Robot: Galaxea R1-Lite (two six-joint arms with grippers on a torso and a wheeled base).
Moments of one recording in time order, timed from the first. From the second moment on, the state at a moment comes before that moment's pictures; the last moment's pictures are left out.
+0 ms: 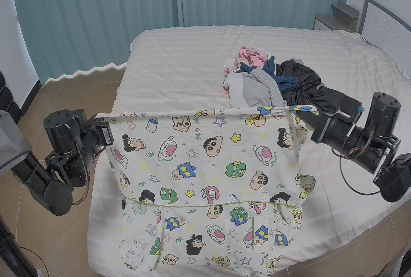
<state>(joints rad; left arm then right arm) -0.22 1.89 -0.54 -1.32 0.41 -0.03 0.37 1.69 -0.59 -1.06 0.11 0.36</state>
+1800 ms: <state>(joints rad) -0.13 2.63 -1.15 -1.38 0.46 -0.02 0.34 2.44 -1.06 -1.12 -0.01 0.32</state>
